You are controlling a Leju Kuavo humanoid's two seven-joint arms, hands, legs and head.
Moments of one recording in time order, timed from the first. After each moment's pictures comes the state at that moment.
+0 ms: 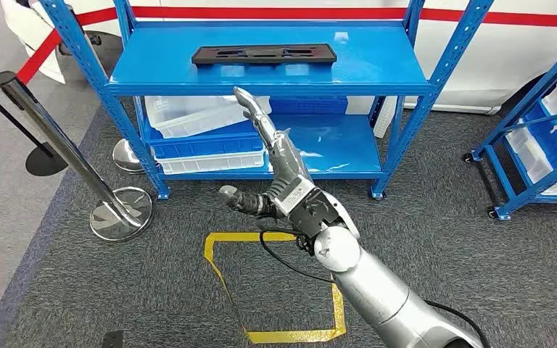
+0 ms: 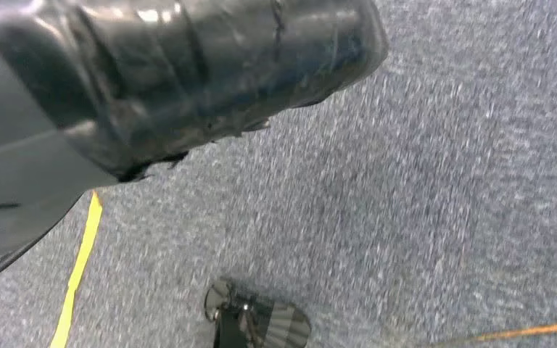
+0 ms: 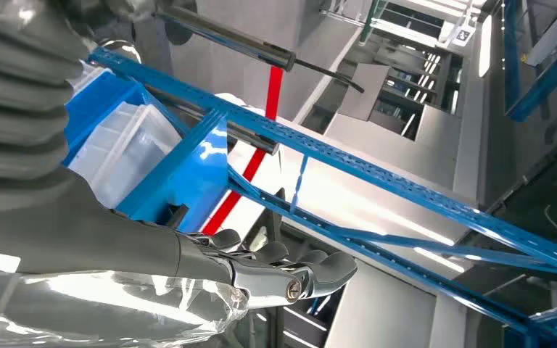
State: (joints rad) left arm -0.15 -0.11 1.27 -0.17 -1.01 0.24 -0.35; right arm -0.63 0.04 0.68 -1.36 -0.05 -0.15 -0.31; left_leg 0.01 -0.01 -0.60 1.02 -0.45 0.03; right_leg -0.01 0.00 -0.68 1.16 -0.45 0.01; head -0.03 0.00
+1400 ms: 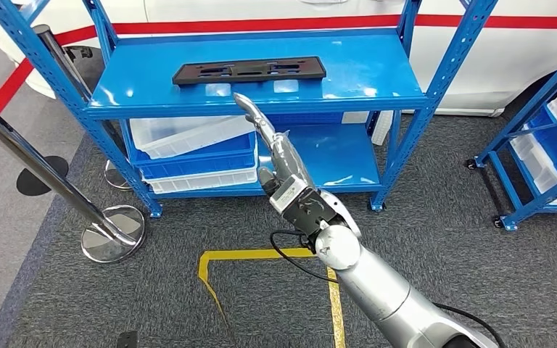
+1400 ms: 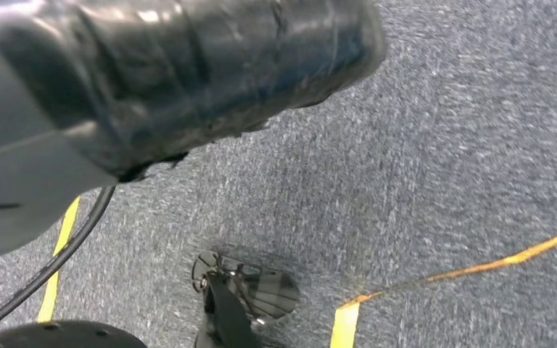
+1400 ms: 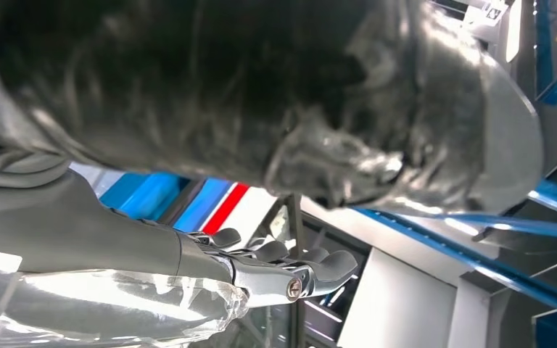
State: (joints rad) left arm -0.15 -0.13 1.27 -0.17 -1.02 0.25 -0.36; right arm -0.62 0.02 0.68 -1.34 -0.02 -0.14 -0.29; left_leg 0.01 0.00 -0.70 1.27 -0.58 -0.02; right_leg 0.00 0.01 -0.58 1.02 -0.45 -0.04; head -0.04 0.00
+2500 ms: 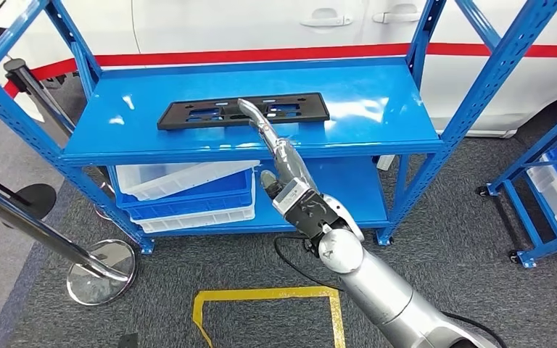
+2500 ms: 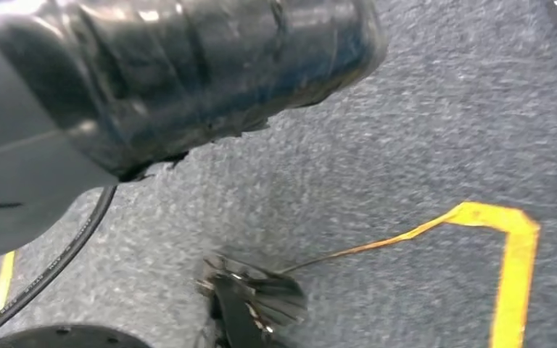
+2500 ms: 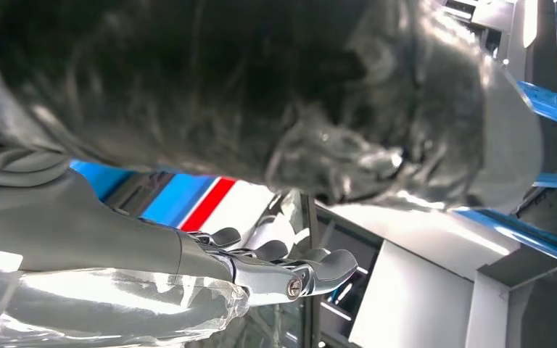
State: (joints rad) left arm -0.15 -0.14 1.27 -0.17 -1.02 0.26 -0.36; right arm -0.61 0.01 0.68 -1.35 -0.02 -0.14 -0.28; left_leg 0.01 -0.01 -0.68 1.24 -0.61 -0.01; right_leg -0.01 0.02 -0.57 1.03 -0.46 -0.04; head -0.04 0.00
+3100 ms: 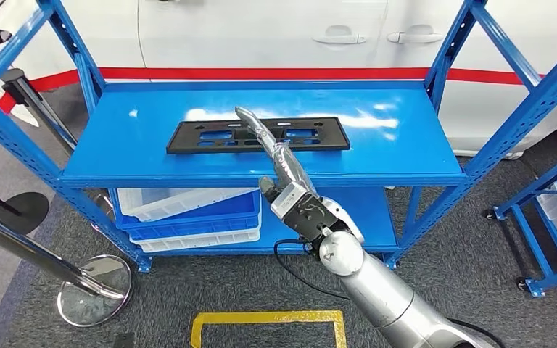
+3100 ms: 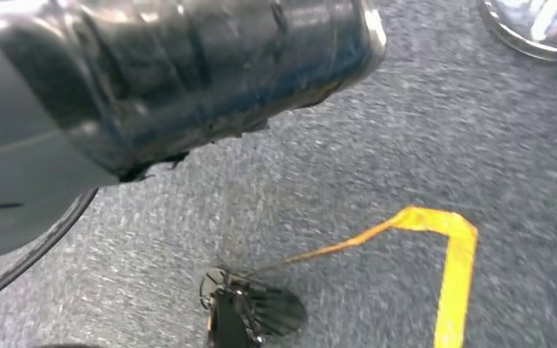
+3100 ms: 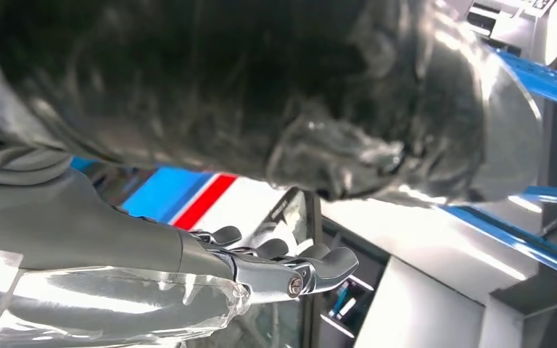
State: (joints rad) left arm -0.15 -0.14 1.27 -0.17 -1.05 0.26 -0.36; right arm -0.60 0.01 0.68 -1.34 -0.01 -0.11 -0.27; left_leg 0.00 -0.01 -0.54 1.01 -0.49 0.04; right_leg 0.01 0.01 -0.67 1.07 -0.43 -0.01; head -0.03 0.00
